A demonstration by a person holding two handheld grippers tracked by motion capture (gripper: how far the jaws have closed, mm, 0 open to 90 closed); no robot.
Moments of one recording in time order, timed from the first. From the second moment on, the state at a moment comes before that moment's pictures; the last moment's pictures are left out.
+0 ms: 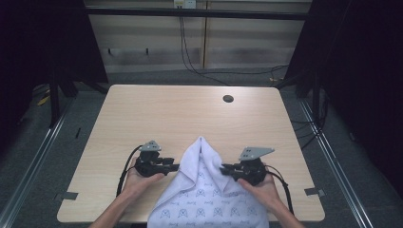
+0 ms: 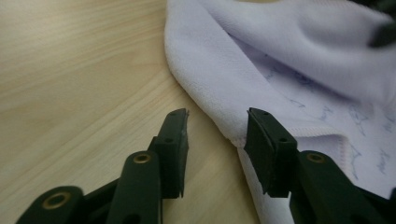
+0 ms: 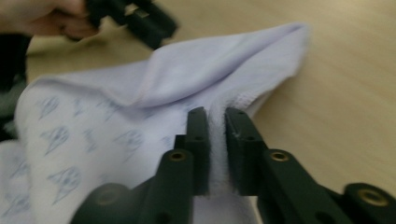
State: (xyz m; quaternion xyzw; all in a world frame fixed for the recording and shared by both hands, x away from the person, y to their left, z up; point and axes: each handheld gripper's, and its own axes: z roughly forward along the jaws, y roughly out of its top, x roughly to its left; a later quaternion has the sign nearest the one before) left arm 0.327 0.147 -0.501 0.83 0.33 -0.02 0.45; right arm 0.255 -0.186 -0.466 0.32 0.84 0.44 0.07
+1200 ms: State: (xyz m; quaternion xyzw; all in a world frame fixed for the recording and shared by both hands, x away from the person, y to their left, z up) left arm 0.341 0.154 -0.471 0.81 0.32 0.02 0.49; right arm 0.272 -0.172 -0.481 0.36 0.83 0.43 0.05
